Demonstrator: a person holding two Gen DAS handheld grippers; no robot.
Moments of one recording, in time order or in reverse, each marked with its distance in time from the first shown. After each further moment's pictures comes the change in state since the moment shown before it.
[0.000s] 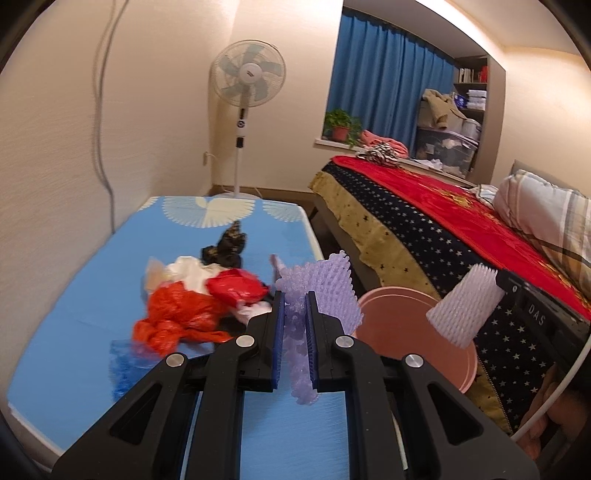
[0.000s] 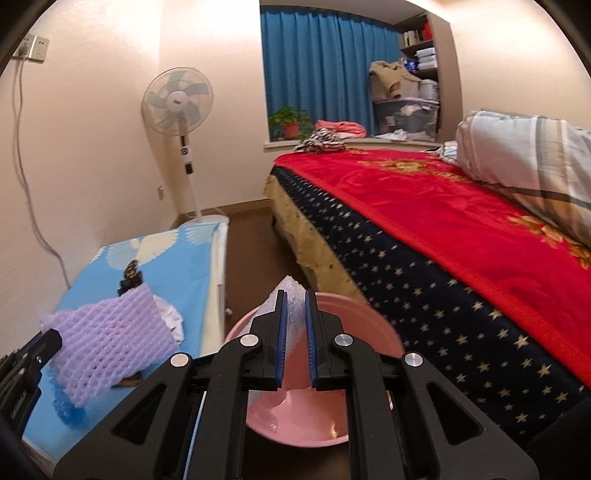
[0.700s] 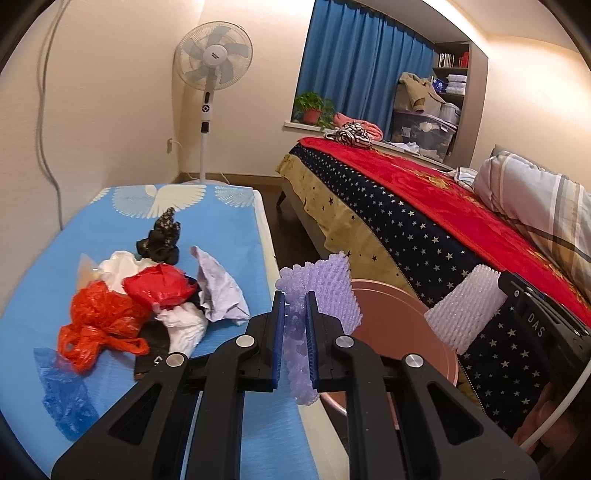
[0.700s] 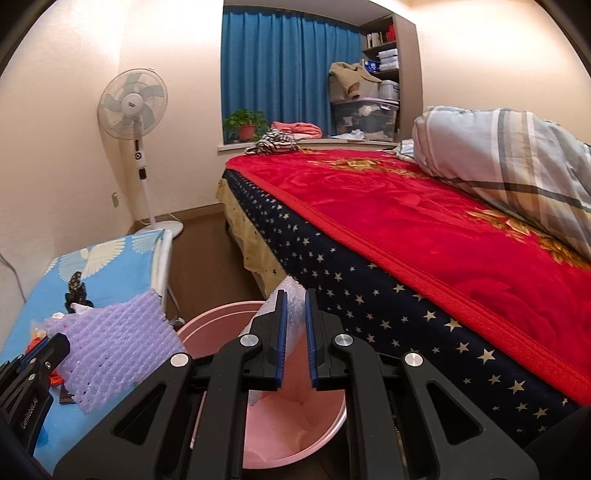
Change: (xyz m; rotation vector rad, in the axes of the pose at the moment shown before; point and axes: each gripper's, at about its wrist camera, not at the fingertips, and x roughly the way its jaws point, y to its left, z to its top) left arm 0.056 -0.051 0.001 0.022 0.063 -0.095; right arm 0.025 -0.035 -0.002 0.042 0.005 -0.166
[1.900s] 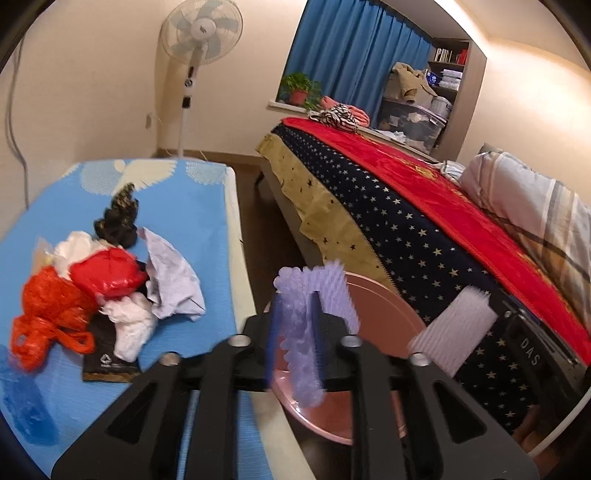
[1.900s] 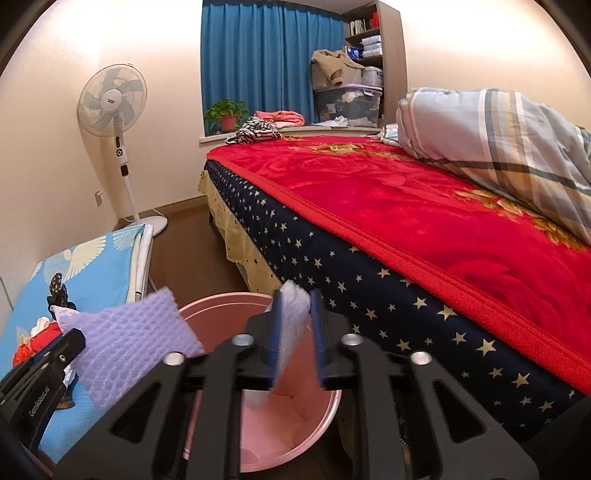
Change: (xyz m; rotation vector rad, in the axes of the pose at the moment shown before) left arm 0.042 -0.009 0.000 -0.053 0.076 -0.096; right arm 0.019 -0.012 -0.004 0.044 0.048 -0.051
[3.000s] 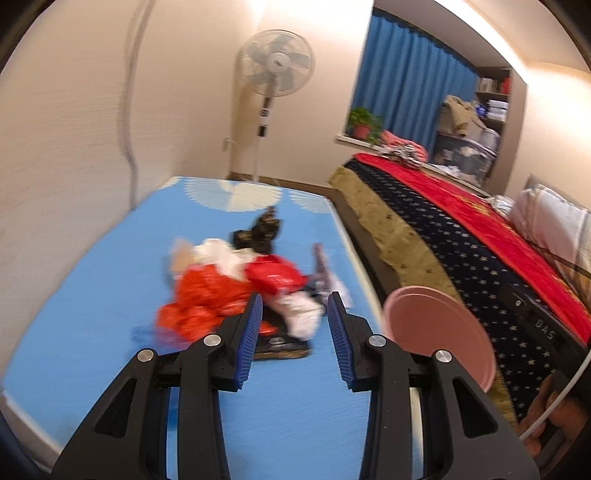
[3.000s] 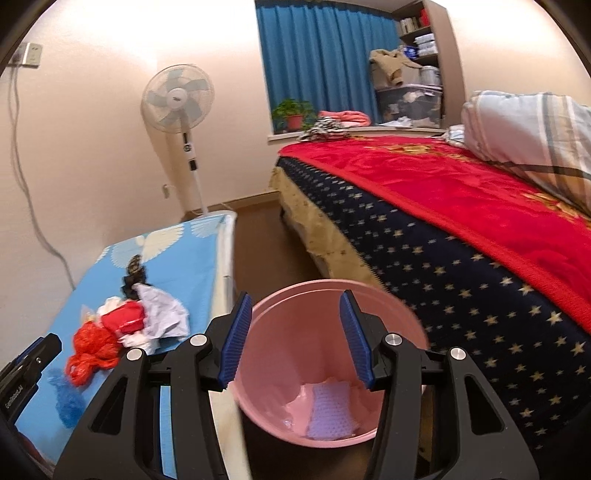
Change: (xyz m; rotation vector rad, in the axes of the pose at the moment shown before) left arm -0.109 0.104 -0.017 -0.074 -0.131 0.244; right arm -0.035 0.060 -0.022 -0.063 0.005 0.306
